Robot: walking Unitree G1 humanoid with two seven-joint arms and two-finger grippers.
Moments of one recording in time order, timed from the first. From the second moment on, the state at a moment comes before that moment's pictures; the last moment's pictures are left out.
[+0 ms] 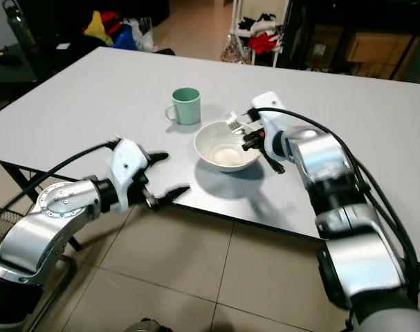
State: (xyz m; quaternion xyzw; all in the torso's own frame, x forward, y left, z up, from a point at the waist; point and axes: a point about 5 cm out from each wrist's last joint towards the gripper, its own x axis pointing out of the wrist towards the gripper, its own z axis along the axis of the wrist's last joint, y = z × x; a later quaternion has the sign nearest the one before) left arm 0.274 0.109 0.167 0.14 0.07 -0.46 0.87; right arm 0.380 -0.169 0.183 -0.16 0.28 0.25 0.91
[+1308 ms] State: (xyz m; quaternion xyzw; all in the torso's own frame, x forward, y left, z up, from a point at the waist) left arm 0.278 0.111 0.175 0.11 0.05 -0.41 0.91; right arm 0.385 -0.174 0.246 -0.16 0.11 0.27 0.94
